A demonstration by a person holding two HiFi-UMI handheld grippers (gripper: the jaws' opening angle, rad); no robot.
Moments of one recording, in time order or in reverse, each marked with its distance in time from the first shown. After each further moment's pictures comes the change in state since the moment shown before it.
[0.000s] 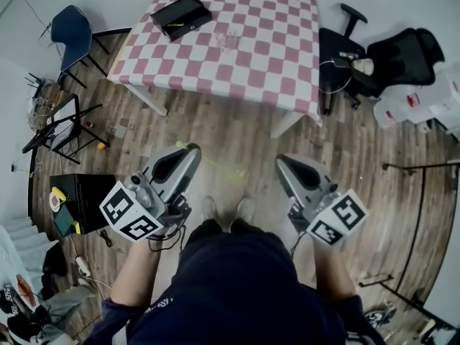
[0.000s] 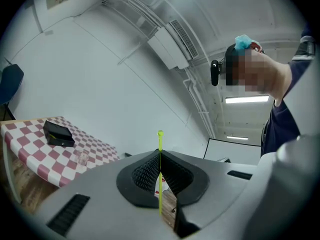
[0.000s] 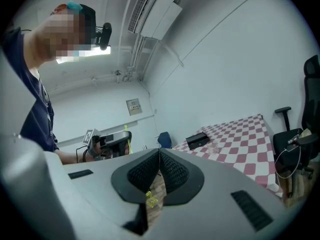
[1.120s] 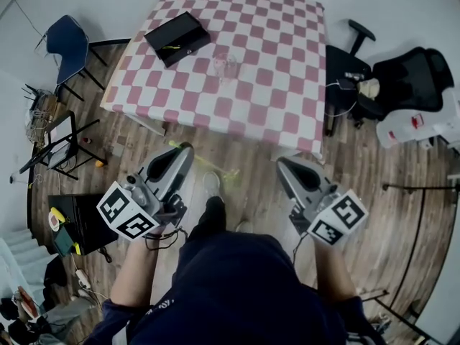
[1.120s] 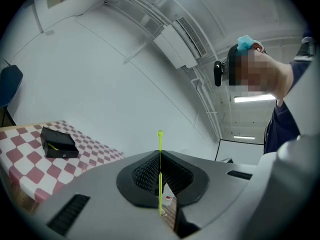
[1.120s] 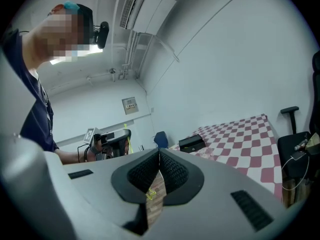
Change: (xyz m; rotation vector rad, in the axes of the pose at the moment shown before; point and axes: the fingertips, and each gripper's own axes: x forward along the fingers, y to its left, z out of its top) left arm 0.085 0.126 0.034 0.008 -0.015 0.048; right arm 0.089 -0.118 0.033 0.005 0.027 0.010
